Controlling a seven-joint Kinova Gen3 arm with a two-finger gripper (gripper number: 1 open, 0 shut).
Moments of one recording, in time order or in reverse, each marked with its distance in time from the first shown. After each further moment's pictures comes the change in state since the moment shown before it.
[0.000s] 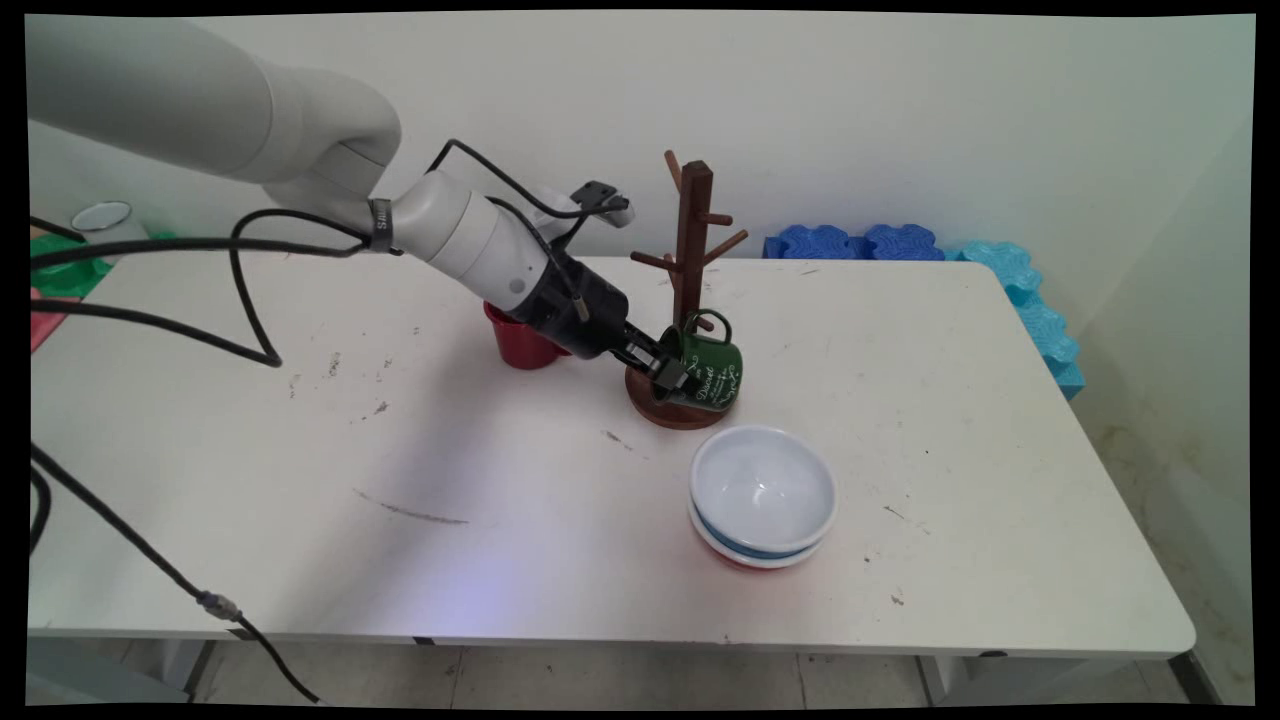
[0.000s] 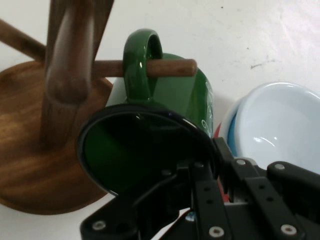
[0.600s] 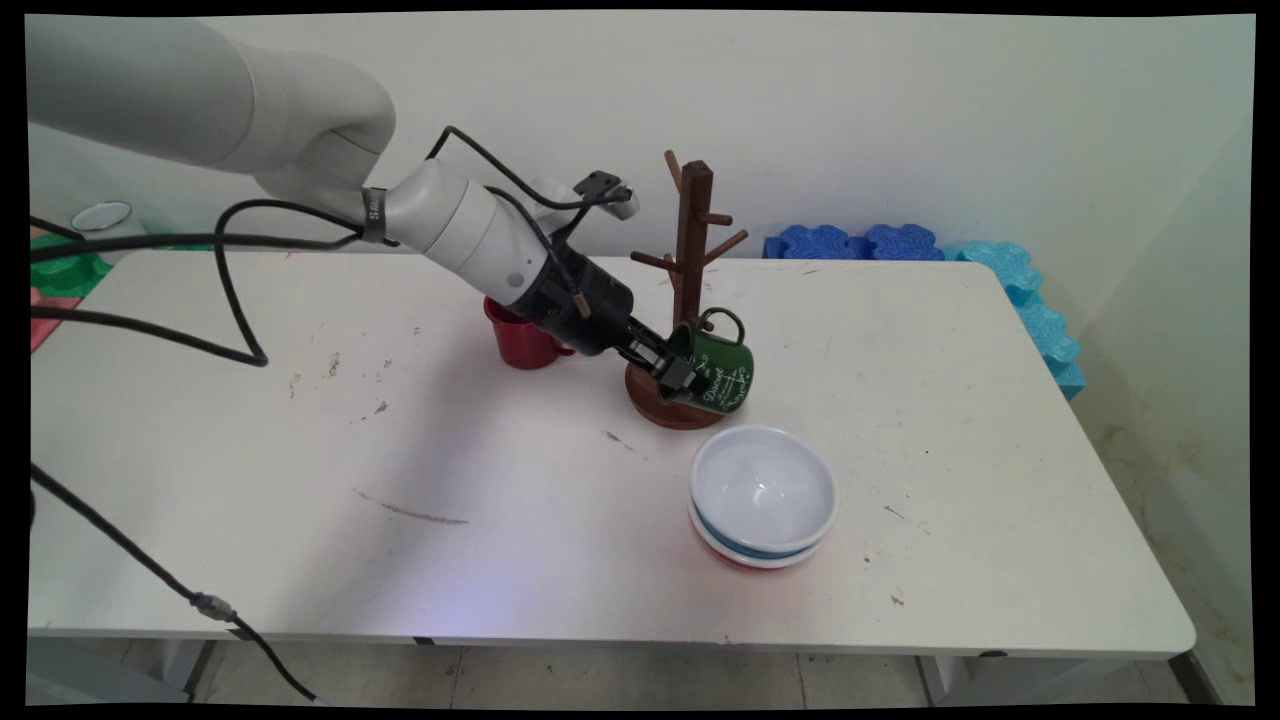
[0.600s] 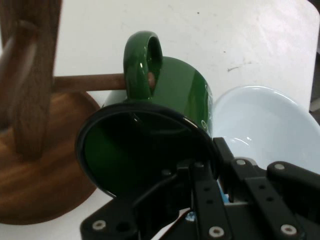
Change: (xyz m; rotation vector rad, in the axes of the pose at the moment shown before) arm 0.006 0.015 -0.008 -0.028 0.005 0.034
